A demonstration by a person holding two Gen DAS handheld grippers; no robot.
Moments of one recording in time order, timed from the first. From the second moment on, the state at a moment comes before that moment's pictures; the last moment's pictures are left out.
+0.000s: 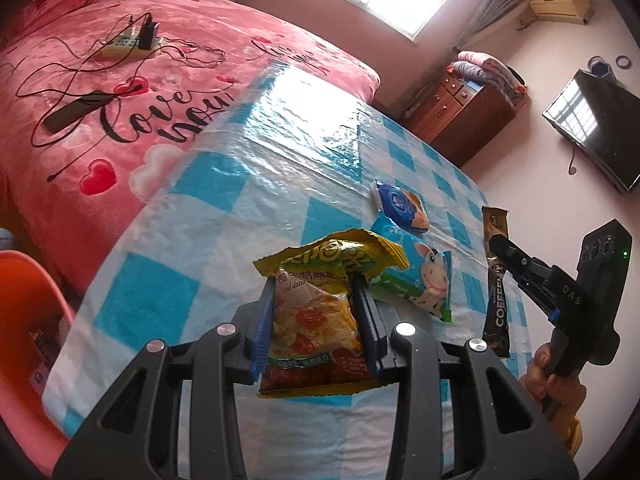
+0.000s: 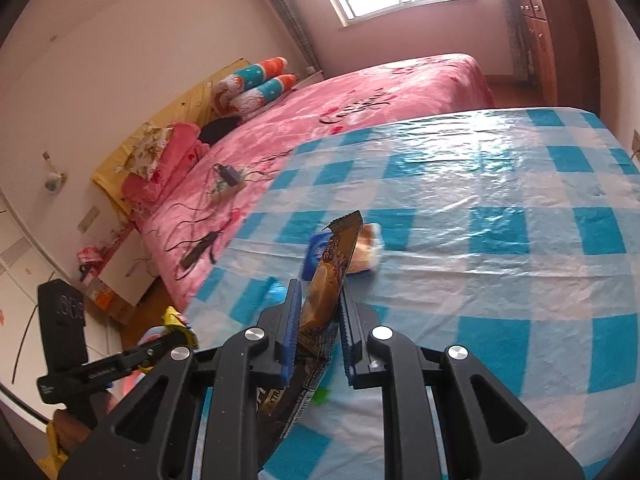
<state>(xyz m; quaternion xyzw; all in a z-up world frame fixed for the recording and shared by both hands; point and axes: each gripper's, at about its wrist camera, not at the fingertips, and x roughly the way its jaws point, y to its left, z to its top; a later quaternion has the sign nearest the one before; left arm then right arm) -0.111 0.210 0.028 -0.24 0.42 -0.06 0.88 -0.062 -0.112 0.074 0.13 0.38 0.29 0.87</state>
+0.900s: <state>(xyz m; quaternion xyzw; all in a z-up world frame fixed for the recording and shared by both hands) -0.229 0.373 -0.006 -0.33 0.39 0.11 0.85 -0.115 0.128 0.072 0.05 0.45 0.48 0.75</state>
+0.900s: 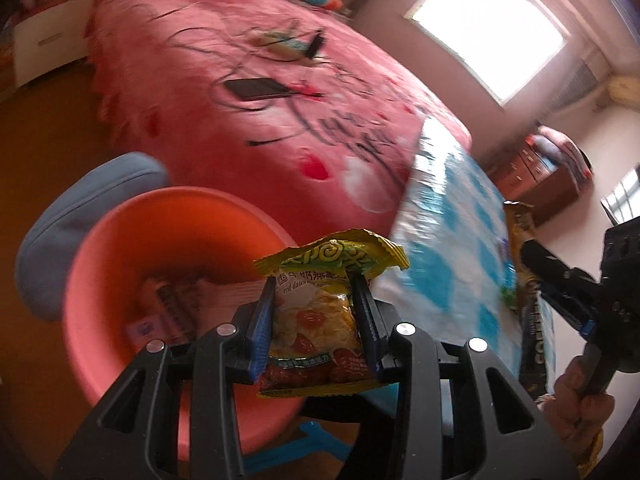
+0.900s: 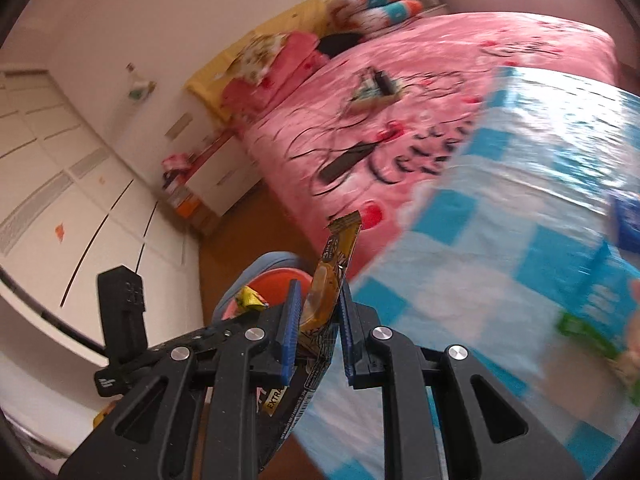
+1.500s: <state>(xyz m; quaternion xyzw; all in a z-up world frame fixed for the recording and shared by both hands) -0.270 0.441 -0.047 -0.38 0.40 0.20 0.81 -0.145 0.226 0.023 0.00 0.51 0.50 0.71</state>
